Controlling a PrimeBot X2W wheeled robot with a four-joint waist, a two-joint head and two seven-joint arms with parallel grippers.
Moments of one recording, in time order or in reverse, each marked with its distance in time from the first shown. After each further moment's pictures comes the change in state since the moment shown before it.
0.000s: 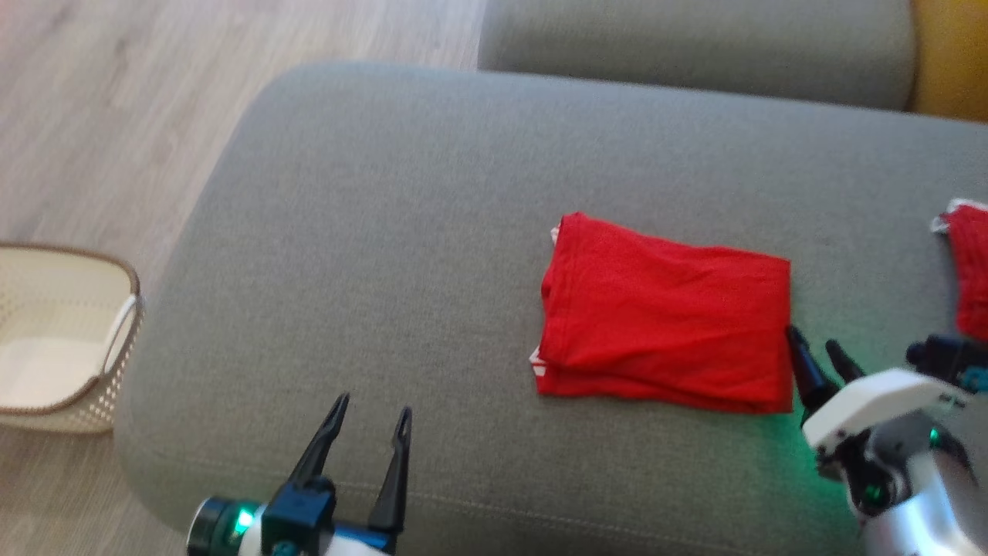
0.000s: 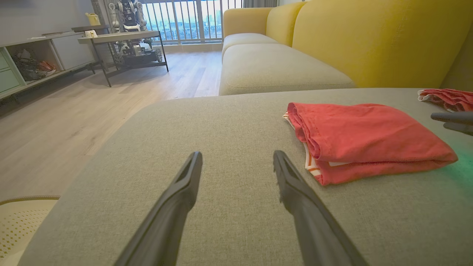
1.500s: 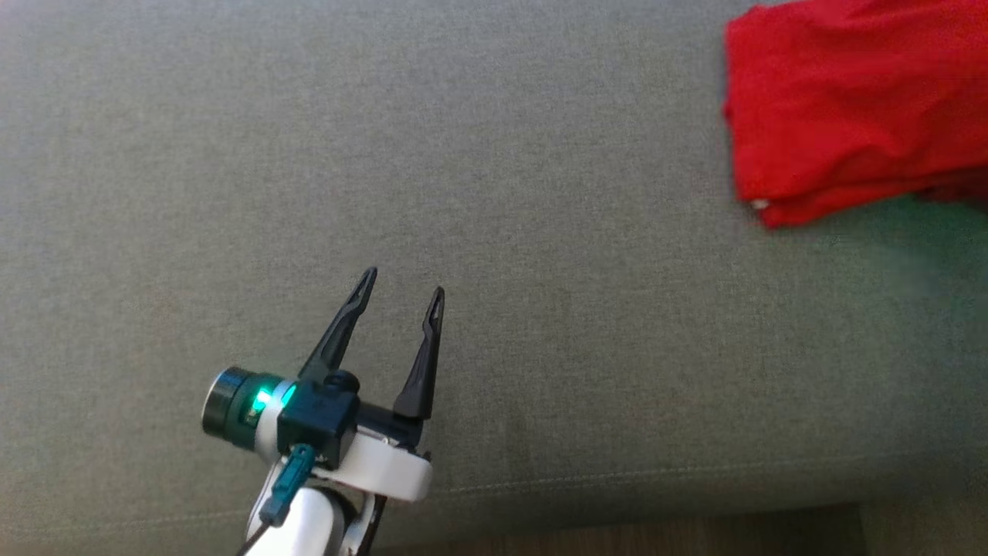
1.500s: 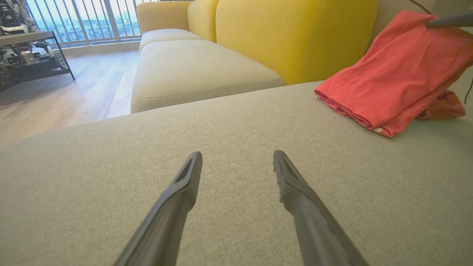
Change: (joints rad) left arm -0.258 -0.021 -0.044 -0.016 0.027 -0.032 0.000; right arm -0.449 -0.329 -0.013 -0.221 -0.147 0.000 0.276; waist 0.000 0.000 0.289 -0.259
